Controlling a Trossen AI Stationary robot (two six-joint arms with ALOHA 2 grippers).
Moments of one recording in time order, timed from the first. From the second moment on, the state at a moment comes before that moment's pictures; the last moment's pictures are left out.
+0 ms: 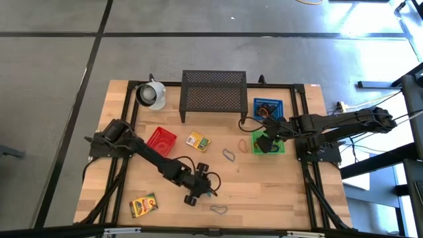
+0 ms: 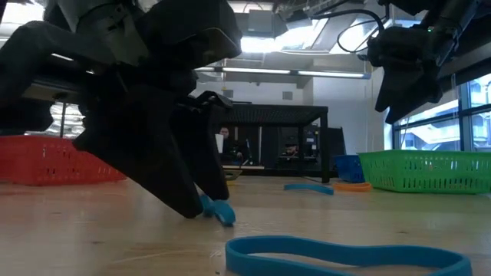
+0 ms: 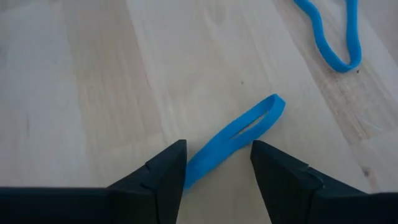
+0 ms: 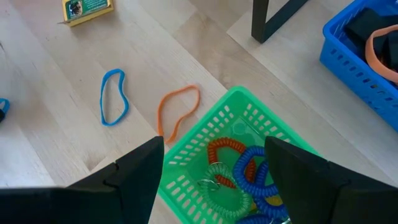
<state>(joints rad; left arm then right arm) -0.46 1.96 1.10 -0.09 -0.16 -0.07 0.09 1.02 0.70 -0.74 0.23 0.80</state>
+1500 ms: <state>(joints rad) -0.24 1.63 1.10 0.13 -0.50 -0.07 0.15 1.01 0.70 -0.14 0.04 0.42</state>
